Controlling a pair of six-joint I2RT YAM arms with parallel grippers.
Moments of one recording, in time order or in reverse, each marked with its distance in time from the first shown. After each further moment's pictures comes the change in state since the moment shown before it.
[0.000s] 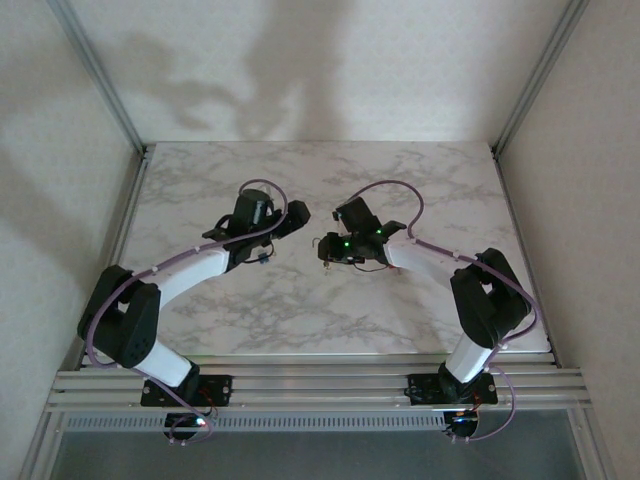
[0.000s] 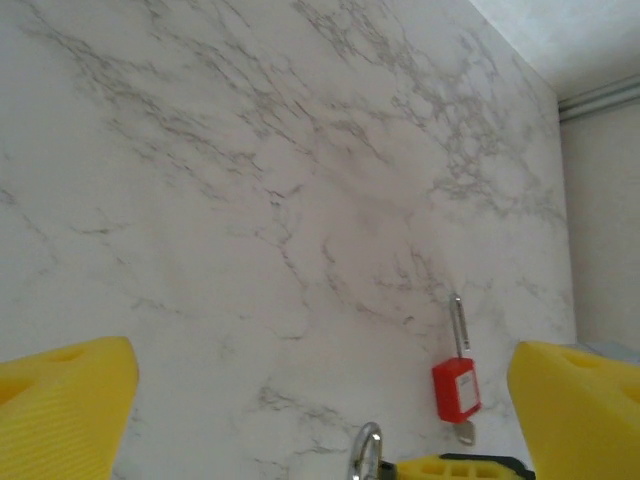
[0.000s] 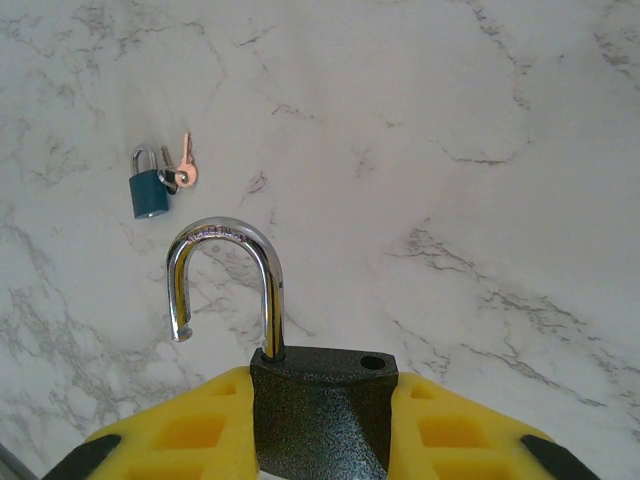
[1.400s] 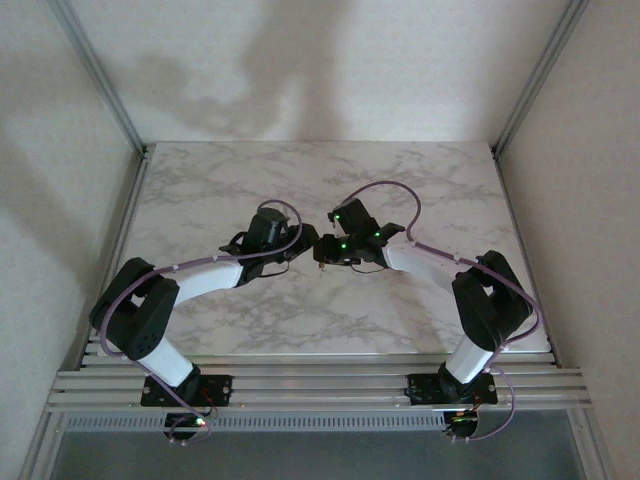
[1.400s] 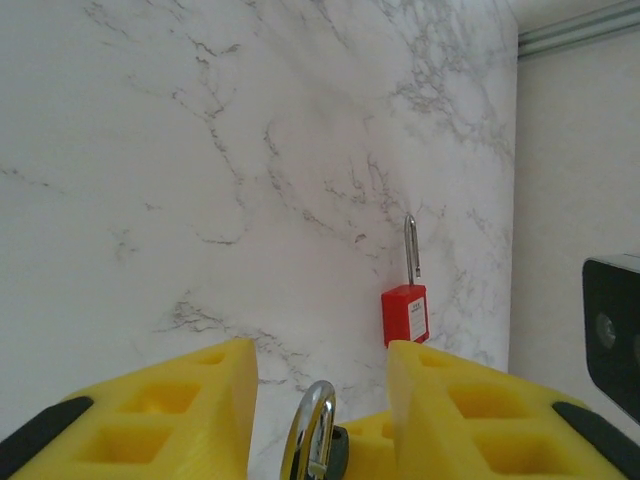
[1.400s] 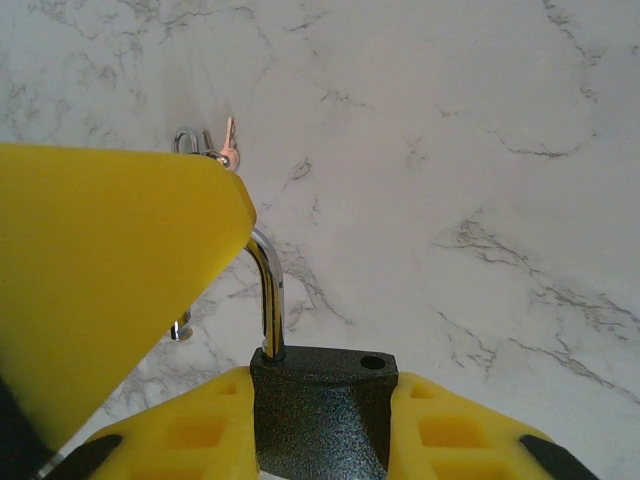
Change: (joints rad) left arm -0.101 0.065 -0.112 0.203 0.084 -0.168; right arm 0.024 -0.014 -0.006 0.023 -0.023 -0.003
